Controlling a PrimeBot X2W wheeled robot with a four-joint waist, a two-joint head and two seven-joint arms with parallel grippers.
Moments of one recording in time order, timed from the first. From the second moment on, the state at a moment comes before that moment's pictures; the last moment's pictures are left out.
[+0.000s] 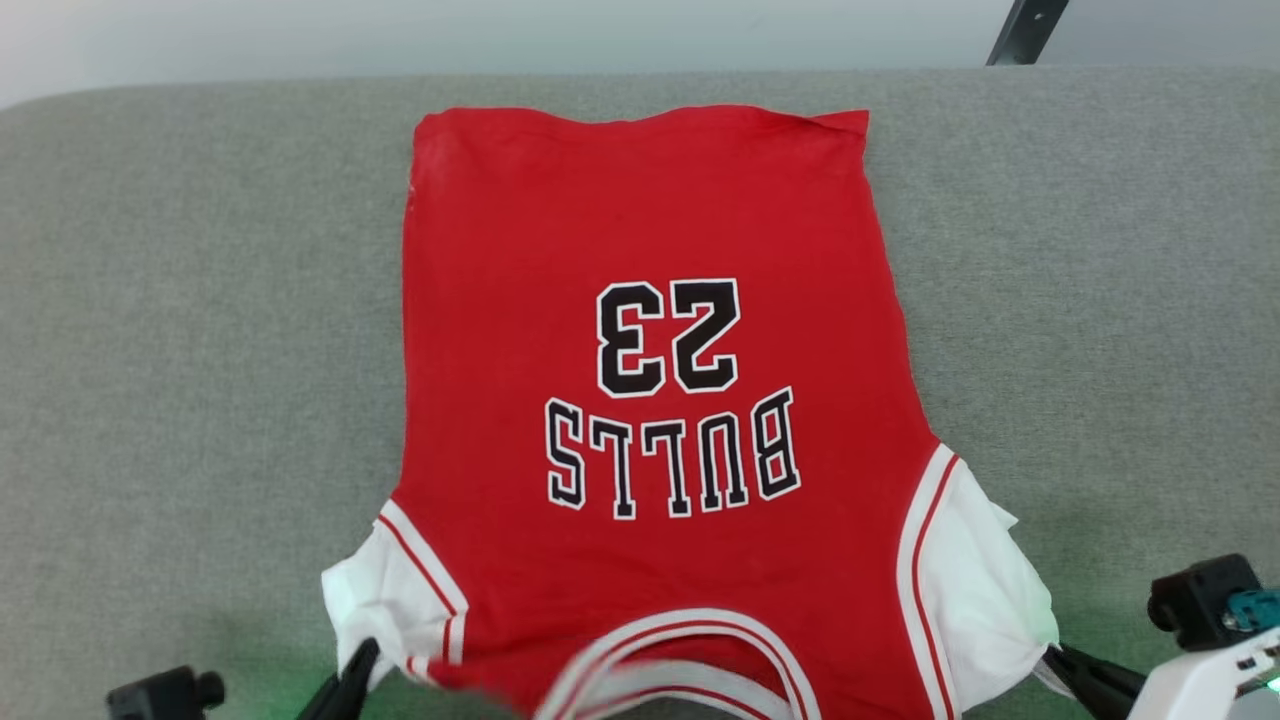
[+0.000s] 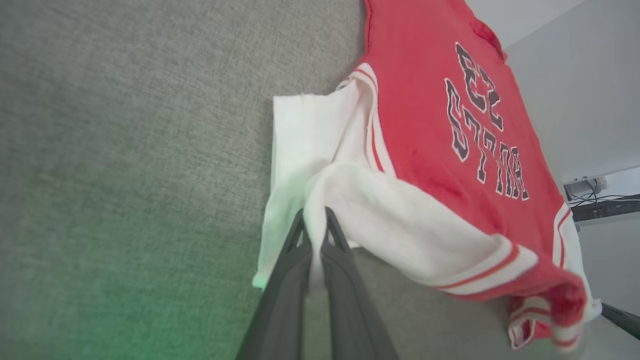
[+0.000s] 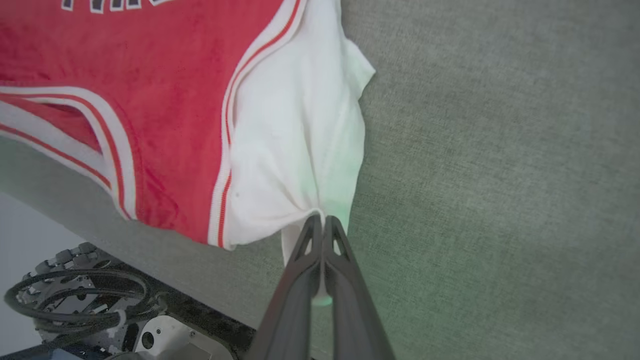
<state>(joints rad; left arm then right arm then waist) 0.06 0.65 -0.48 0.07 -1.27 0.00 -0.20 0.14 -0.46 0.11 -0.32 0.54 0.13 0.73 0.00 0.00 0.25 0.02</state>
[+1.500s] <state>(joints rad) -0.23 0.49 -0.64 0.24 -1.10 -0.06 -0.15 -0.76 -0.57 0.23 0.08 0.56 0.13 0.94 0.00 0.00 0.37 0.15</state>
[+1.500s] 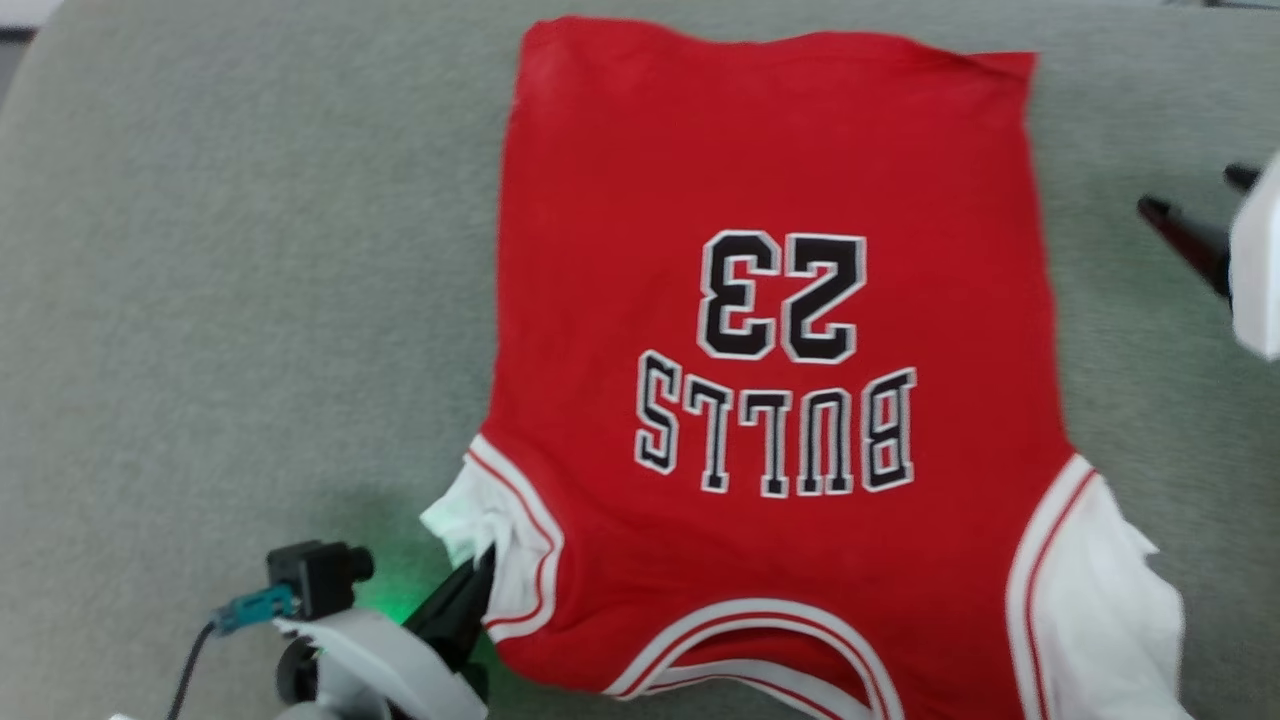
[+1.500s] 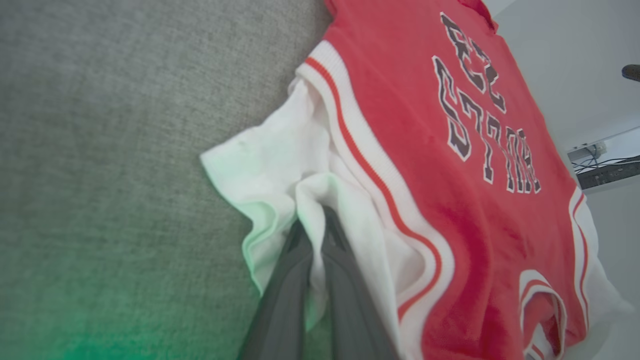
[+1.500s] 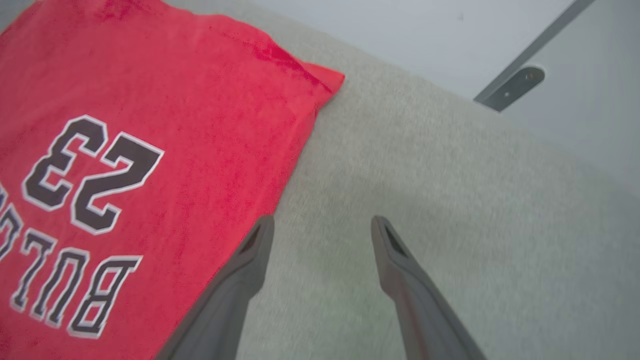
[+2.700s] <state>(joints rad) -0.42 0.36 -0.76 0.39 -1.06 -0.15 -0.24 -1.21 -0.53 0.57 0.84 0.54 0.13 0.66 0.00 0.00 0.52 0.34</state>
